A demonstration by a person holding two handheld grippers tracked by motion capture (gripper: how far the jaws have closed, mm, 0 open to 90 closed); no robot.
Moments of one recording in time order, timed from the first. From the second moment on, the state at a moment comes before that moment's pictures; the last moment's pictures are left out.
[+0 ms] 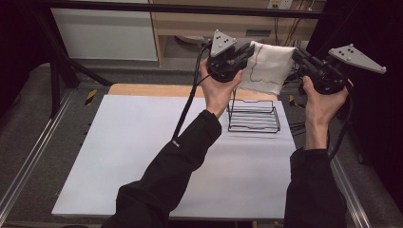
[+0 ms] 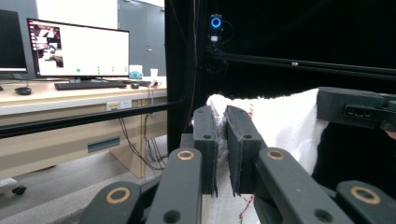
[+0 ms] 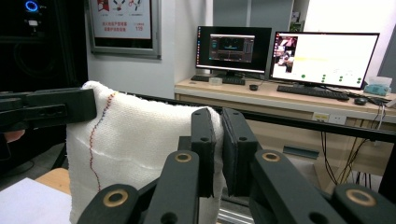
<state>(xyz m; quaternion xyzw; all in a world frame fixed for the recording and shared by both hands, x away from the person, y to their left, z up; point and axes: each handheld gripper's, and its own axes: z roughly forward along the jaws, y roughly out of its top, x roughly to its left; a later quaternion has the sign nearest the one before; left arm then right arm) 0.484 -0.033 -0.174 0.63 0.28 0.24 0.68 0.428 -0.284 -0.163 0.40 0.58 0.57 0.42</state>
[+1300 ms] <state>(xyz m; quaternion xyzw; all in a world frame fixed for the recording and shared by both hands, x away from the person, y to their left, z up) 0.538 -0.053 -0.181 0.64 0.29 0.27 0.66 0.499 -0.298 -0.167 0.40 0.59 0.56 0.42</state>
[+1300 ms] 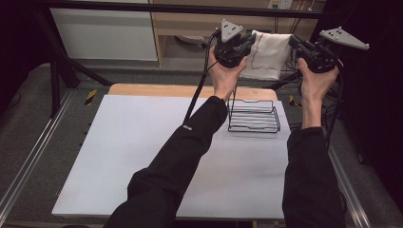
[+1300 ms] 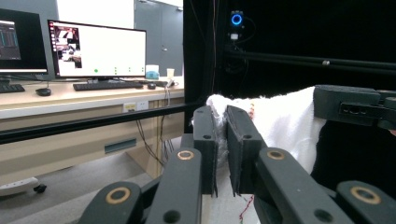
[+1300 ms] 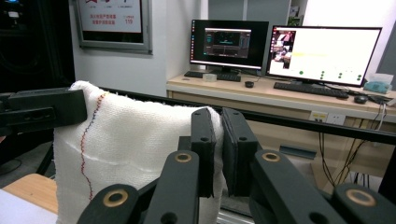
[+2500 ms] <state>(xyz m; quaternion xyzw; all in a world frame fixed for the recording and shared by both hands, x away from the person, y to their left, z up) 0.513 -0.056 -0.229 0.69 0.26 0.23 0.63 0.468 -0.314 -0.207 0.39 0.64 0.53 0.40</state>
